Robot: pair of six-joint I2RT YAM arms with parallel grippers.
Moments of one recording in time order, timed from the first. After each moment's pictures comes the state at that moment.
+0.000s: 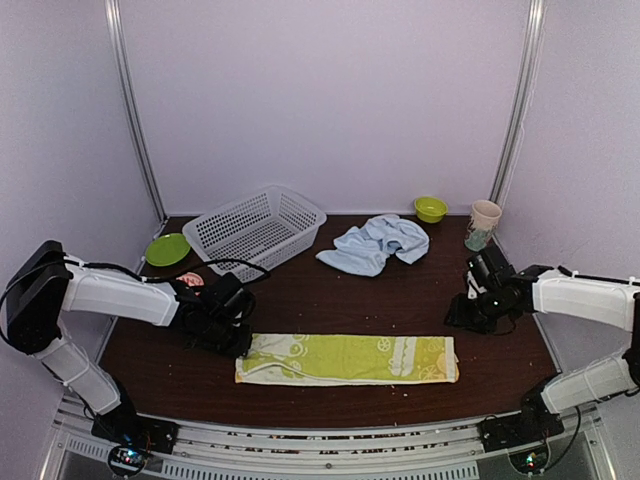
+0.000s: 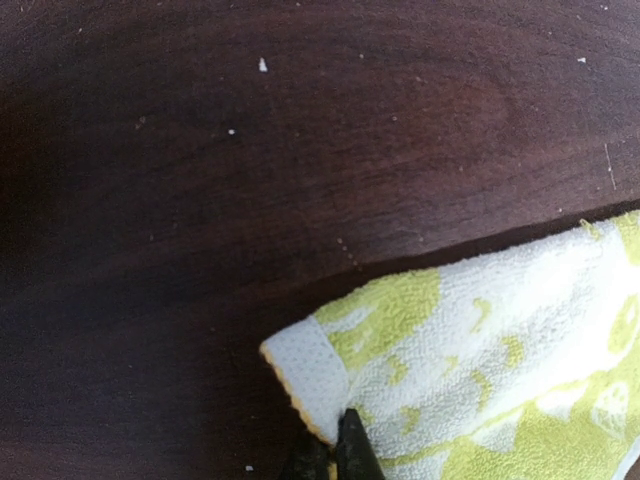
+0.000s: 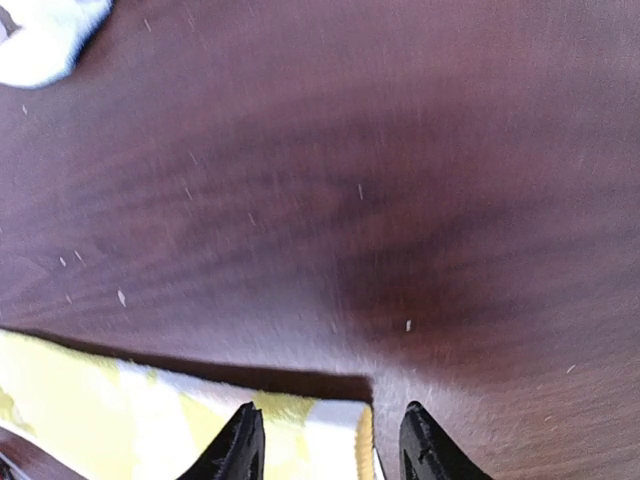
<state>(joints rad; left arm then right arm) -0.82 1.55 0.75 -0.40 -0.13 -0.61 0.40 1.25 0.67 -0.50 -0.01 0.62</state>
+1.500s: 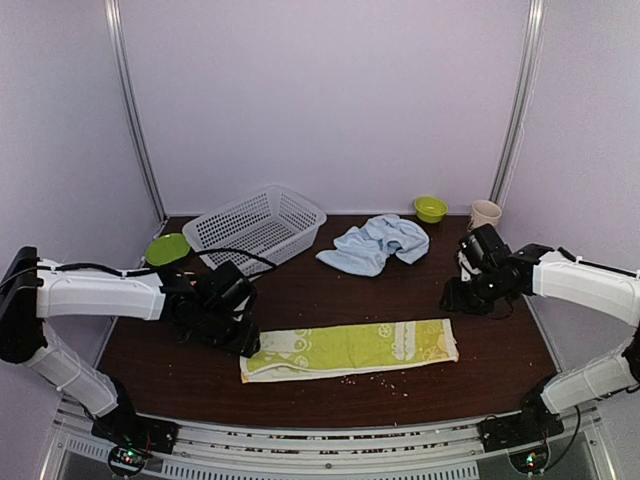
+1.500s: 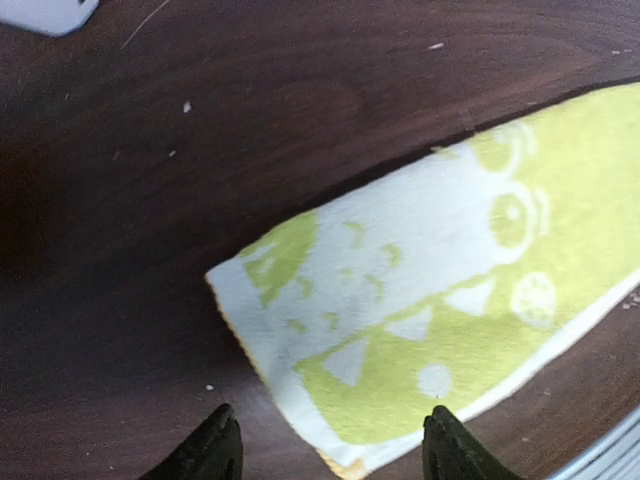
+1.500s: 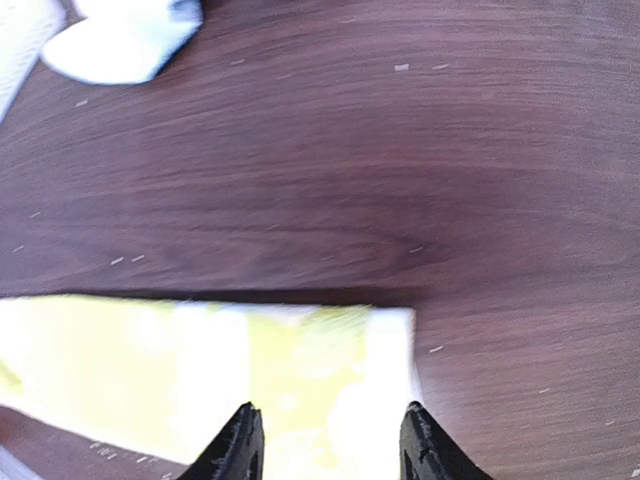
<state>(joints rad) -0.89 1.45 0.85 -0.58 -0.11 -0.57 0.48 1.26 0.83 -0.62 0.07 0.53</state>
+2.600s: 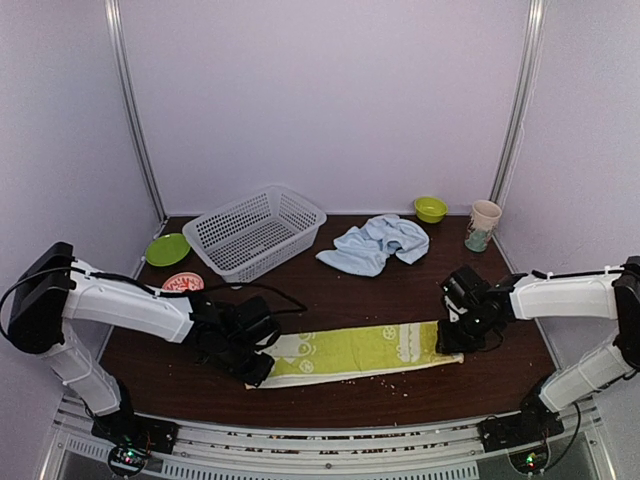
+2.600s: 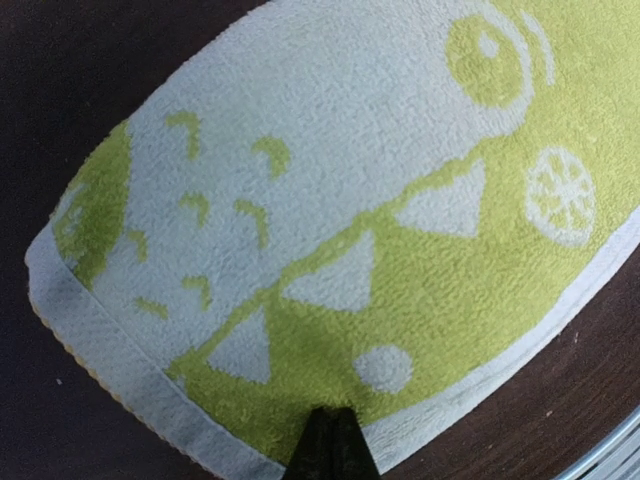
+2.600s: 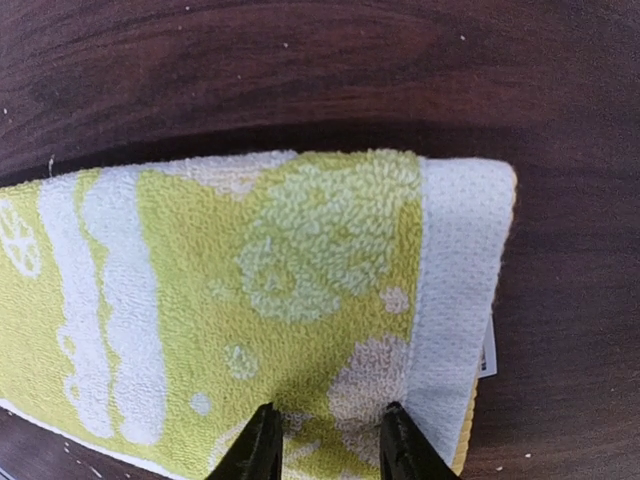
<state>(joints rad) -1.06 1.60 0.83 -0.52 -0.05 -0.56 0.57 1.38 0.65 -0.54 0.03 0.58</state>
